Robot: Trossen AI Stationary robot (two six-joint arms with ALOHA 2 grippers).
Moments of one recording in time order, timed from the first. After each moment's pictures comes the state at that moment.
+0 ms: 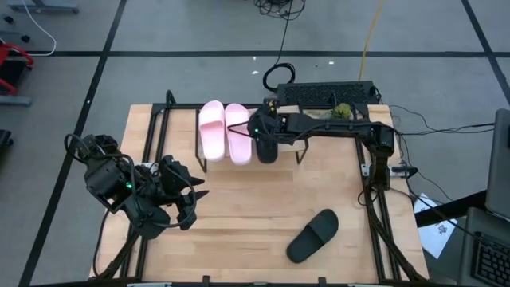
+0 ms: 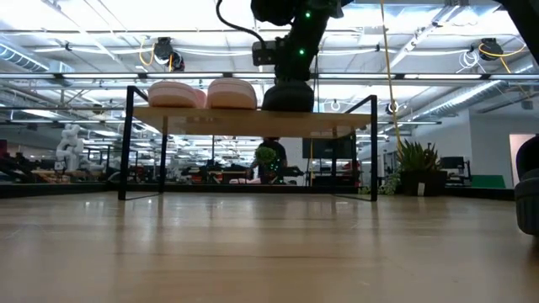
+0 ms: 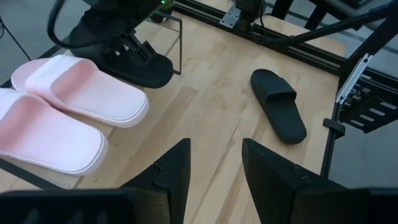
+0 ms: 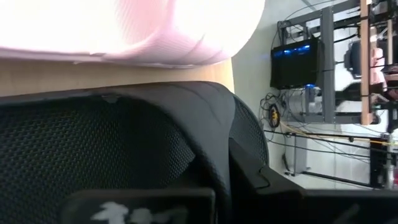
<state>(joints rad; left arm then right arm) -0.71 1.61 2.12 -1.57 -0.74 -1.05 -0.19 1.91 1.67 -0.74 0.65 -0.46</state>
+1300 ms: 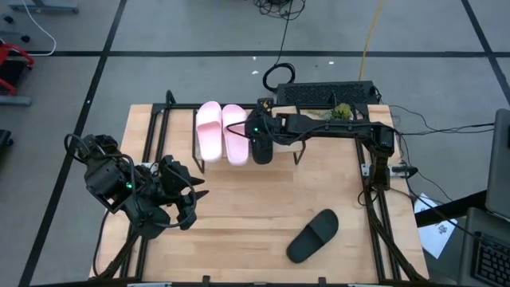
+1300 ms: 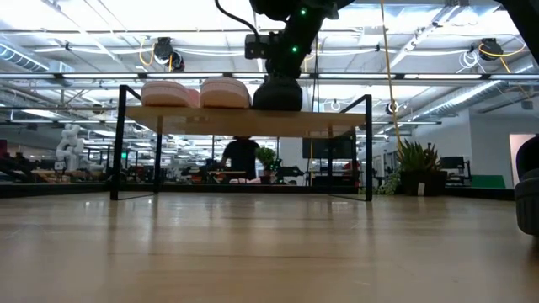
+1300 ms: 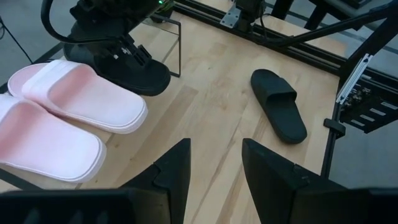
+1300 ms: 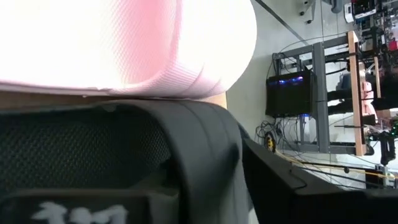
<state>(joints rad) -0.71 1.61 2.12 -1.57 -0.74 -1.04 -0.19 1.91 1.66 -0.59 0.60 -0.56</state>
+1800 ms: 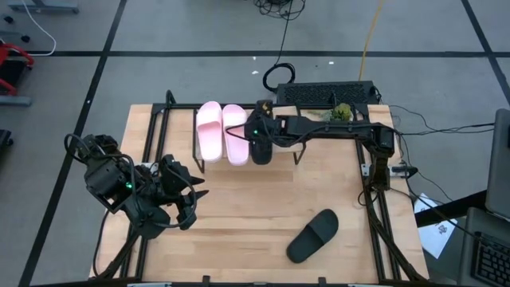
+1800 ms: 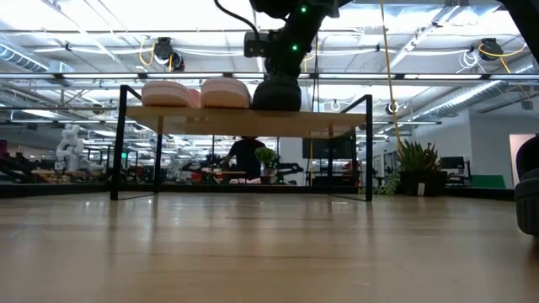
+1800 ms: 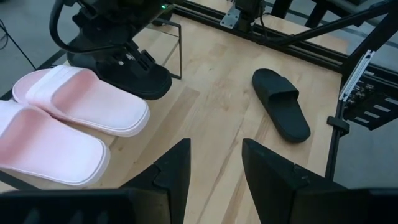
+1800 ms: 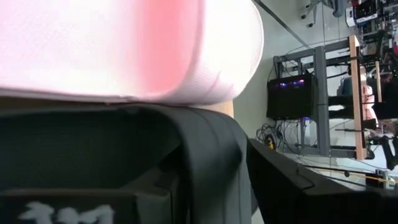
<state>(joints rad) -0.71 1.61 2.12 -1.57 -0.74 -1.01 -0.17 1.91 1.66 -0.60 0.60 -0.56</state>
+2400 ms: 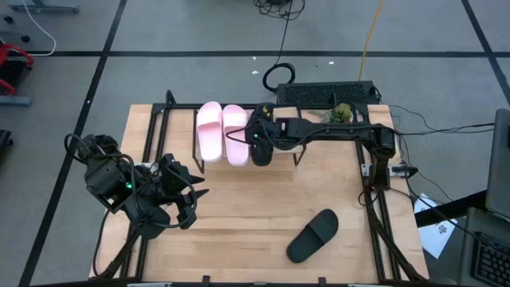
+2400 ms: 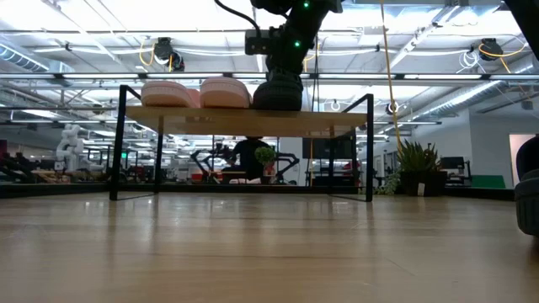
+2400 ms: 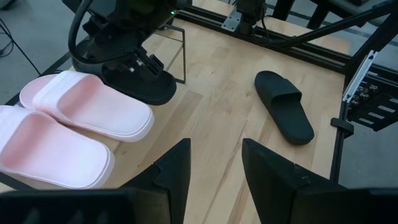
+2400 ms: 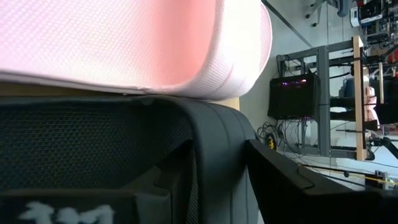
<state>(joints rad) -0.70 1.61 2.12 -1.57 -0.76 -1.00 -0.14 1.90 1.66 -0.65 0.60 -0.54</state>
